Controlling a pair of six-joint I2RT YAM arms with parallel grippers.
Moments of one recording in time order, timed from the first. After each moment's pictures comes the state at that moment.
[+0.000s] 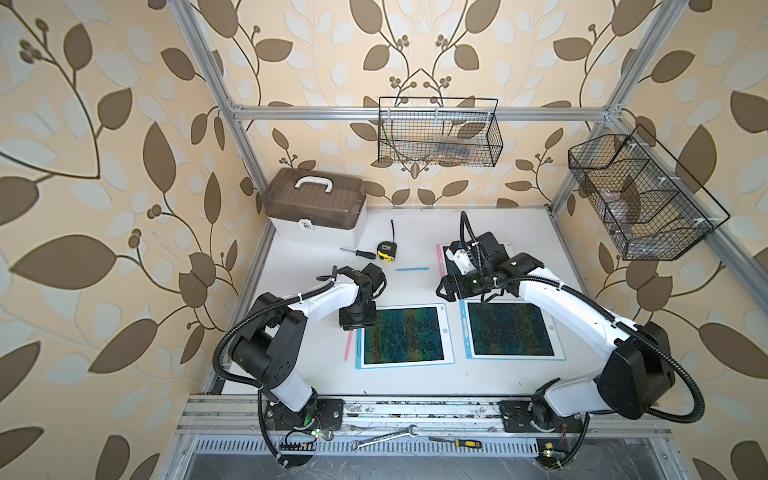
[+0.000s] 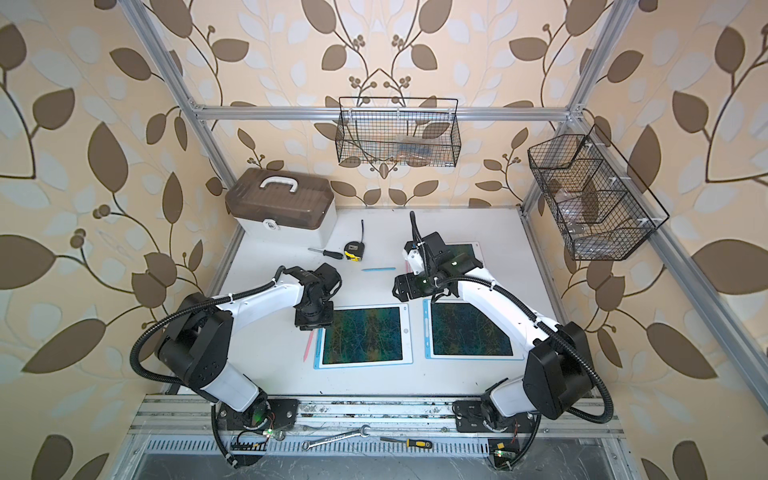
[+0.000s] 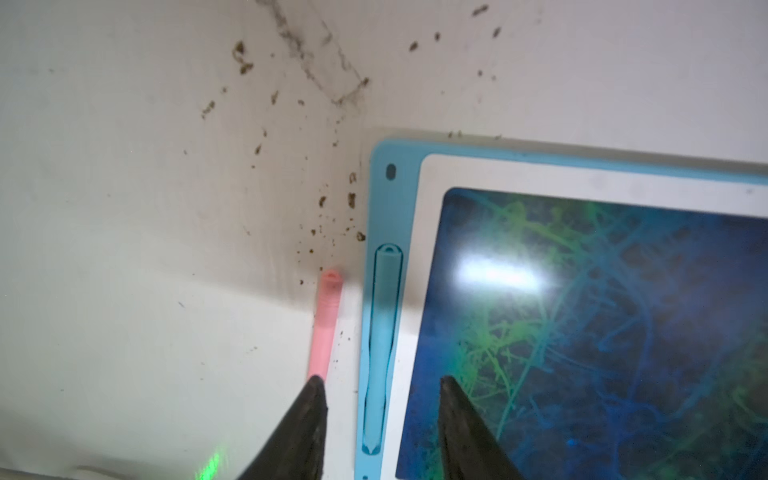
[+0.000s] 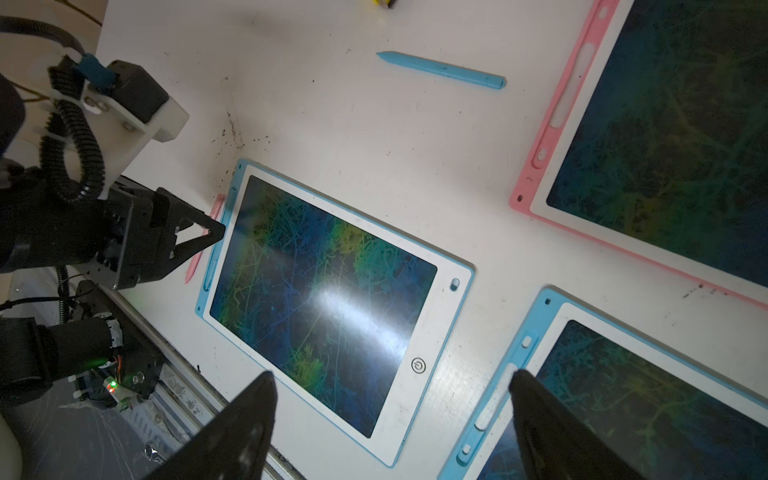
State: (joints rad) left arm -0.52 1.59 0.99 -0.95 -0.03 -0.71; right arm 0.49 1.45 1.19 -0.77 -0.23 0.25
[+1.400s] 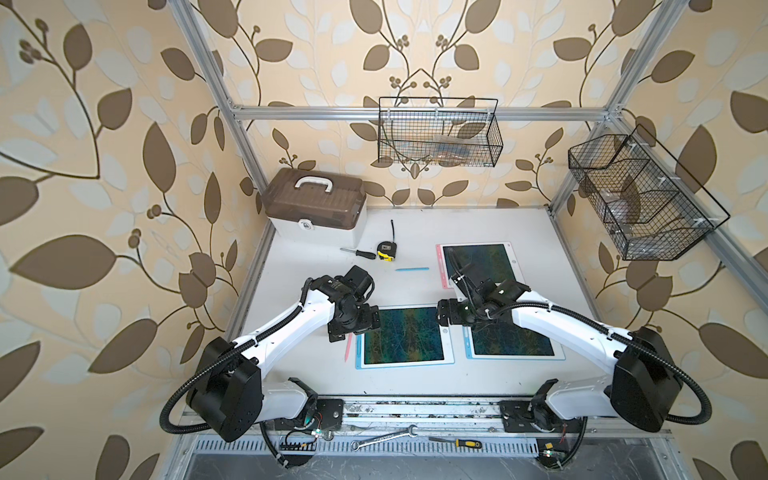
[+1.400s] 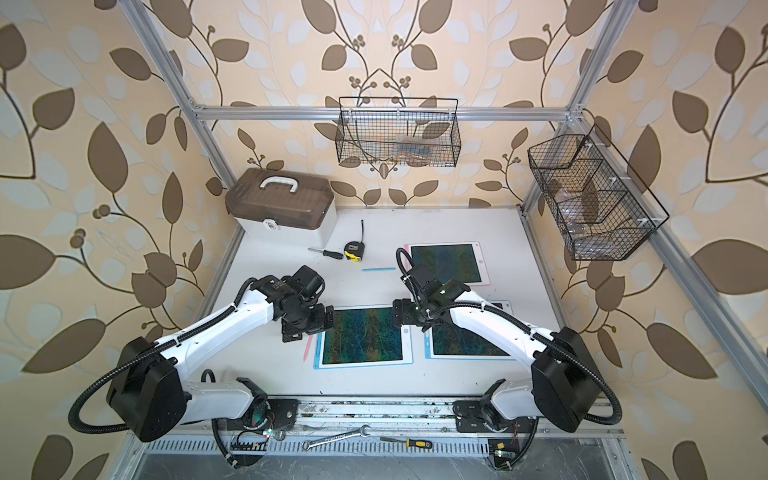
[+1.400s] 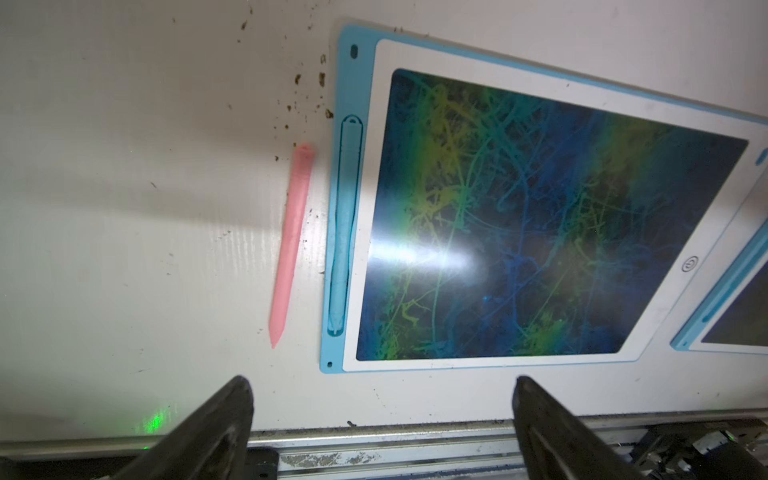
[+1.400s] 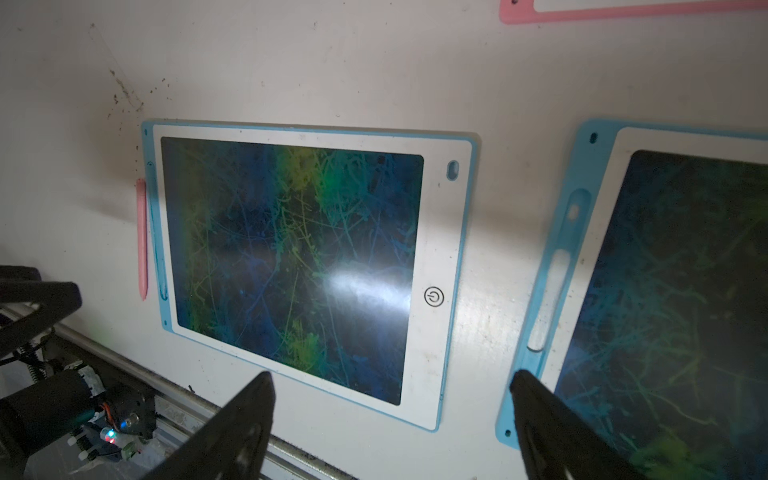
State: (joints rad) left arm -0.52 1.30 0.91 -1.01 0.13 -0.76; right arm 0.67 1.40 0.96 -0.71 -0.08 0.67
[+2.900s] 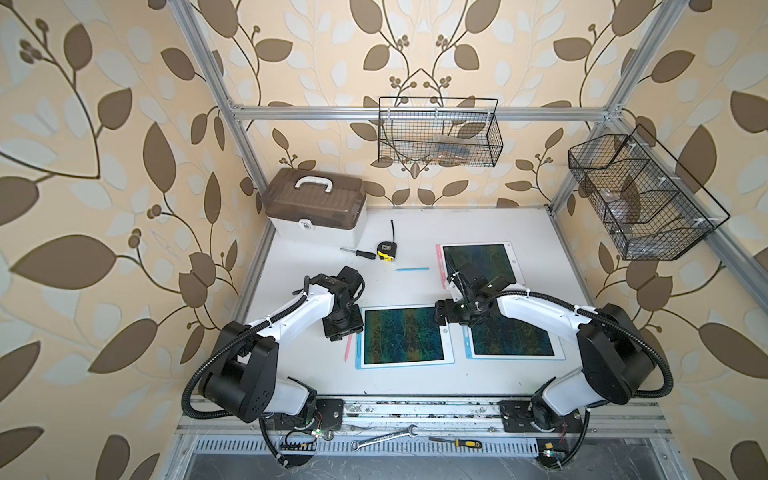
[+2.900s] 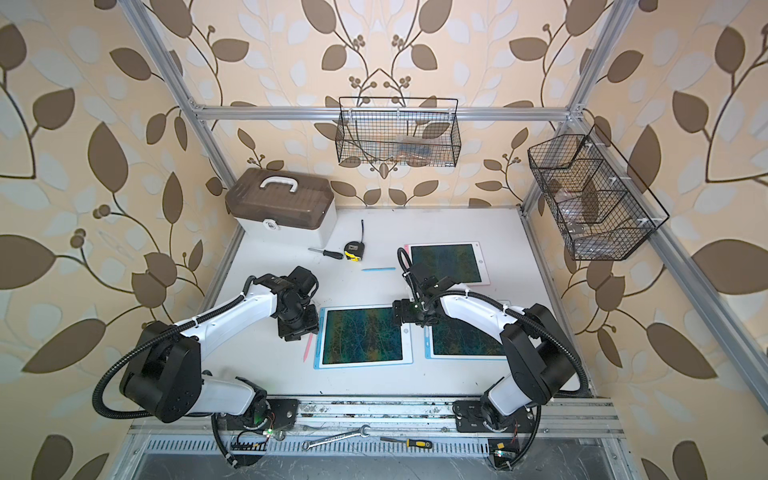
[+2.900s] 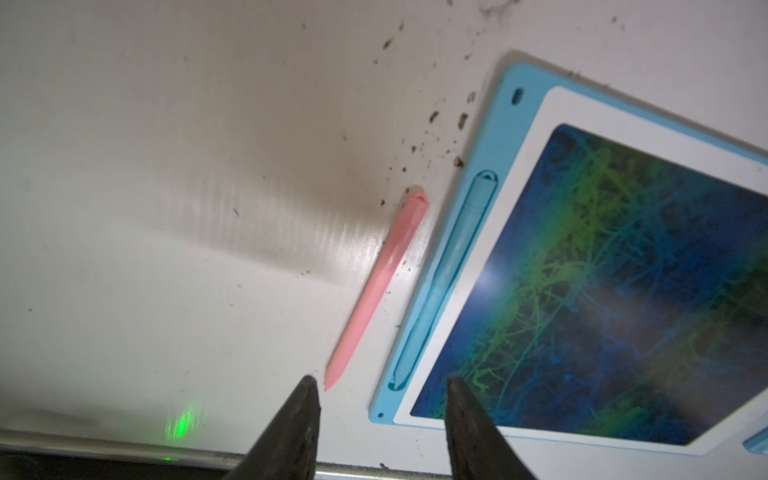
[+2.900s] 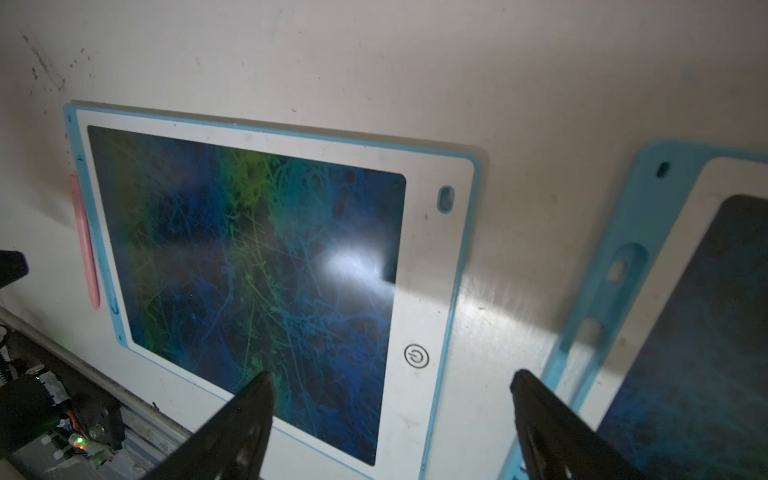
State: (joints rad) left arm -0.39 1.41 0.86 -0.97 0.08 -0.76; right arm 0.59 1.55 0.93 -0.60 -0.18 0.55
